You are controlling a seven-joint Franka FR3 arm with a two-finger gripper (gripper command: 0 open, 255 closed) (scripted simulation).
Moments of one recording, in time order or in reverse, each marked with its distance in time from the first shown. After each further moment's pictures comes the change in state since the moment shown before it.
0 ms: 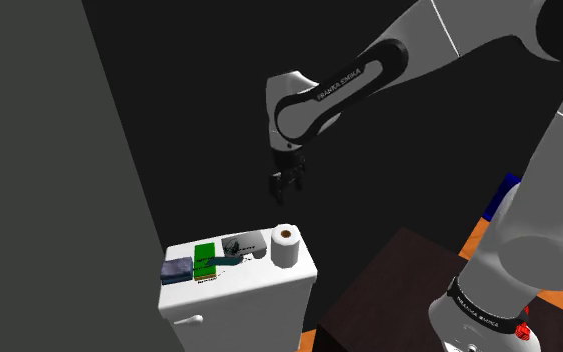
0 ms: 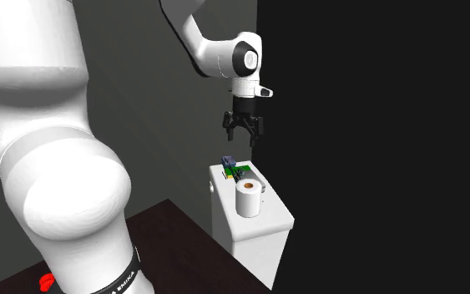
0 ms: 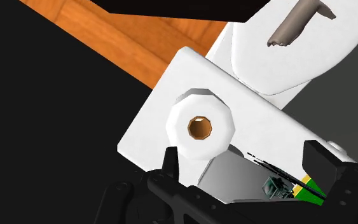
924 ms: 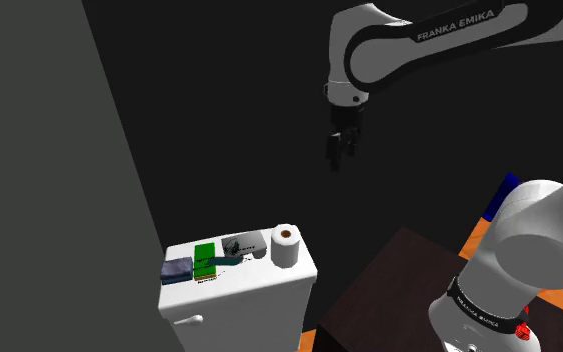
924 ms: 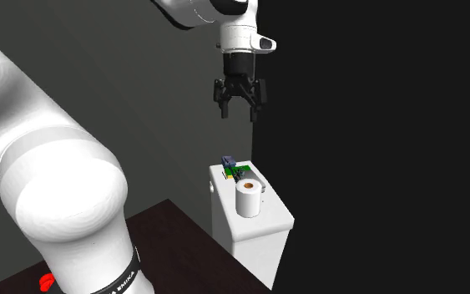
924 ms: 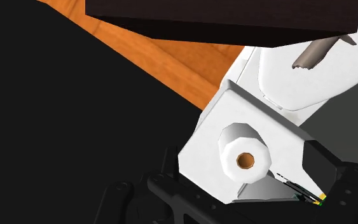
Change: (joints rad) arm -0.047 -0.521 -0.077 -0.202 -0.037 -0.281 -0.124
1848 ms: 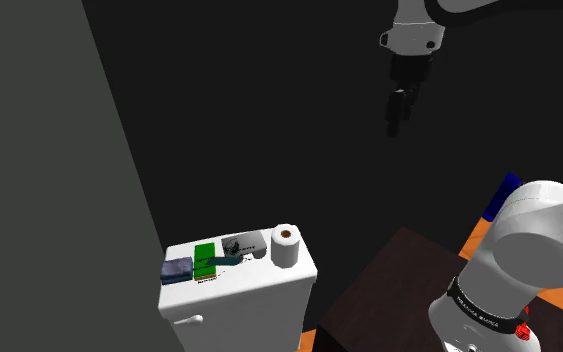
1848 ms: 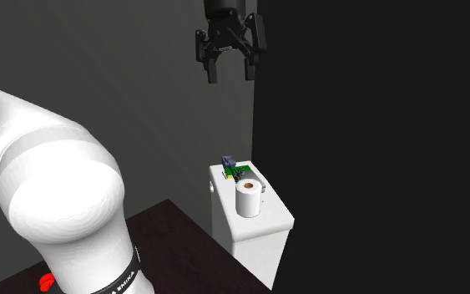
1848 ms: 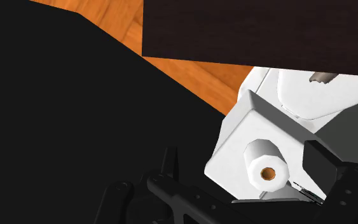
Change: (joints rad) arm -0.039 -0.331 -0.067 0.040 -0.085 -0.327 -0.114
